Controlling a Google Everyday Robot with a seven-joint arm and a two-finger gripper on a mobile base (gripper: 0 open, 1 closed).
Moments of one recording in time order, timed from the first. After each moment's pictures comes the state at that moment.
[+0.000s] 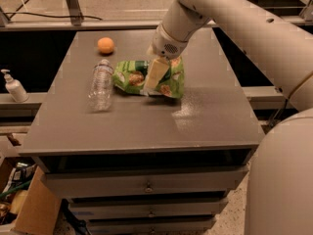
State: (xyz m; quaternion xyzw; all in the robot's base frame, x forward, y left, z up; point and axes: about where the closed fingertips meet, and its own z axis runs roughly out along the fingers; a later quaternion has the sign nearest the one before) arm 0.659 0.009 0.858 -0.68 0.68 0.12 0.22
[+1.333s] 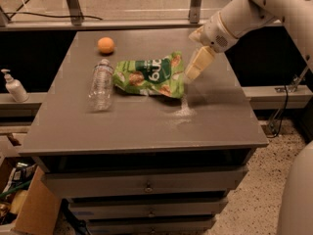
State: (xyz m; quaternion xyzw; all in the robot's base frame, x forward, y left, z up) arm 0.673 -0.094 0.885 -0.61 0.71 0.17 0.30
